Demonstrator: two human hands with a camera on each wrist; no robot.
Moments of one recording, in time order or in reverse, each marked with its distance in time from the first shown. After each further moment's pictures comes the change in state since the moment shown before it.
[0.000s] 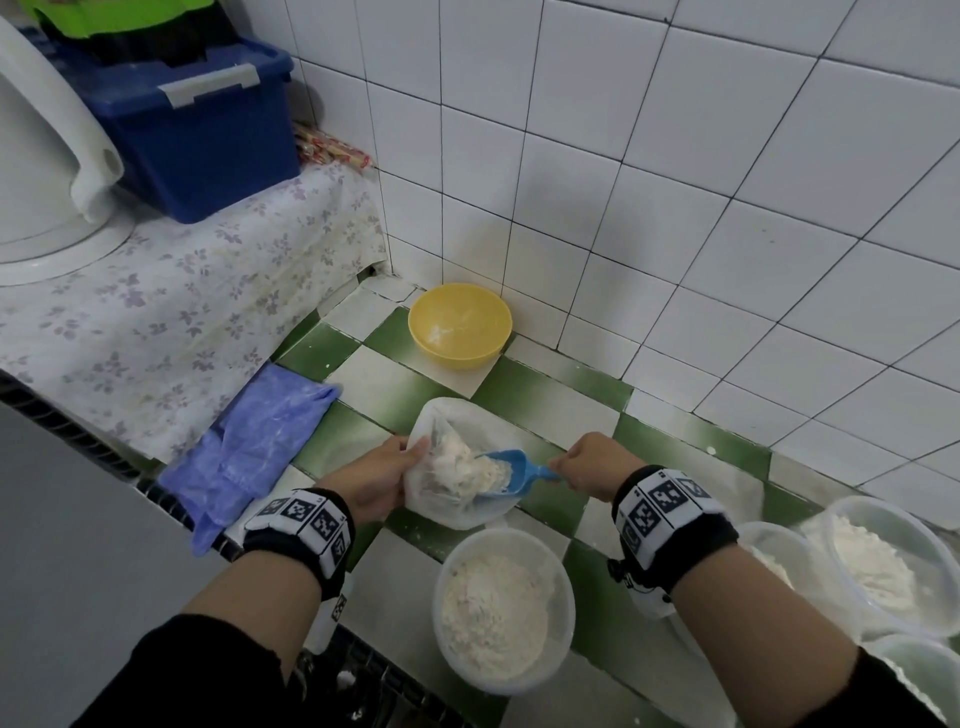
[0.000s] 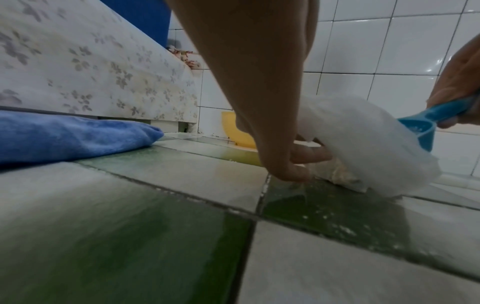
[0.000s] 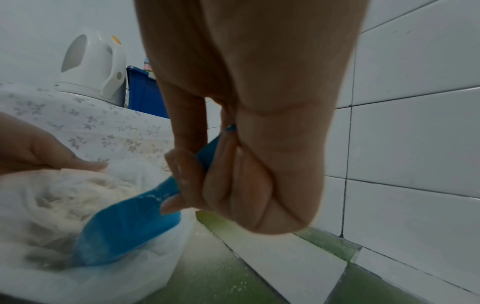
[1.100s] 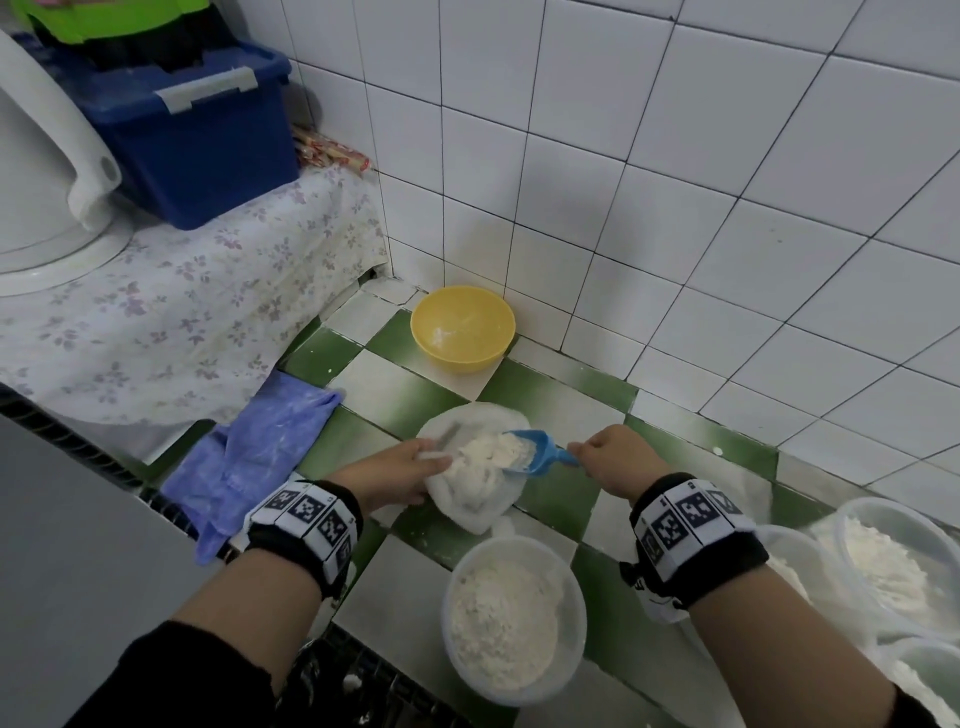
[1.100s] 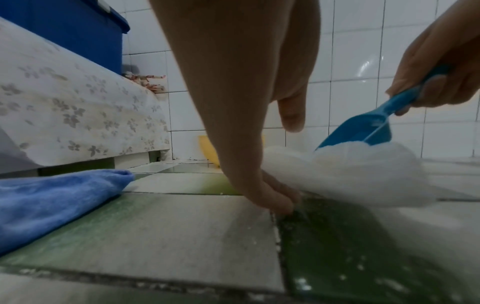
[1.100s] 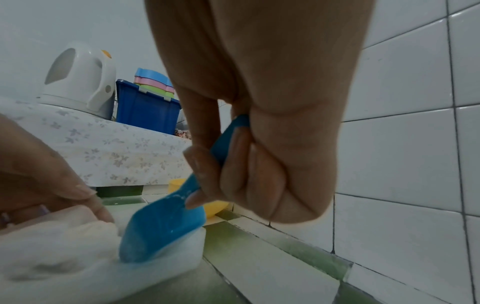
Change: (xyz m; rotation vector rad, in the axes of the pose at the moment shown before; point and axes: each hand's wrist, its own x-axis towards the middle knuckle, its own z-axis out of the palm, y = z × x) left_hand -0.017 0.026 0.011 0.555 -0.019 -0.089; right_hand -0.009 0.000 -0.009 0.129 0.151 -0.007
